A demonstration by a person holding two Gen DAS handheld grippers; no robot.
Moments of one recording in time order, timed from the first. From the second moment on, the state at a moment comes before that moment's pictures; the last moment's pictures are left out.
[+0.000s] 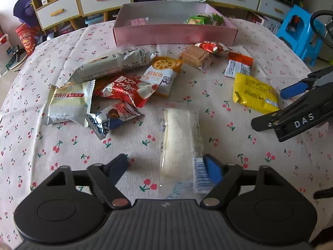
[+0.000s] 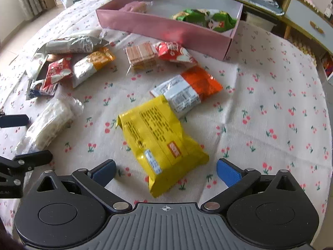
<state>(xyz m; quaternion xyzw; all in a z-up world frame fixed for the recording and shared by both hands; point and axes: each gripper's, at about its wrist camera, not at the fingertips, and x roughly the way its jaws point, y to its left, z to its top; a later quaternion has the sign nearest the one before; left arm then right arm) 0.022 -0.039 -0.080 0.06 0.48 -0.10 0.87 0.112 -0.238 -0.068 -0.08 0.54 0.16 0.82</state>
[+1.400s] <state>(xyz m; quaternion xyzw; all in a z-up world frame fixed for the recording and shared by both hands) 0.038 -0.019 -0.045 -0.04 0.48 -0.17 0.86 0.119 -0.239 -0.033 0.07 0.55 0.16 0.82</state>
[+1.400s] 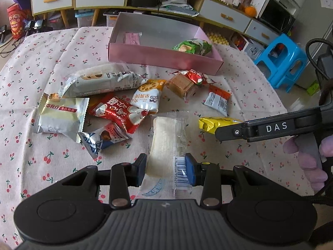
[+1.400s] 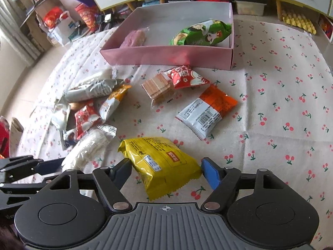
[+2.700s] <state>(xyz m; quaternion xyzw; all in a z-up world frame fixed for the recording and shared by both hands) 0.047 -0.002 -0.036 -0.05 0.48 -0.16 0.86 0.151 -0.215 -0.056 0.24 0.59 0.02 0.77</state>
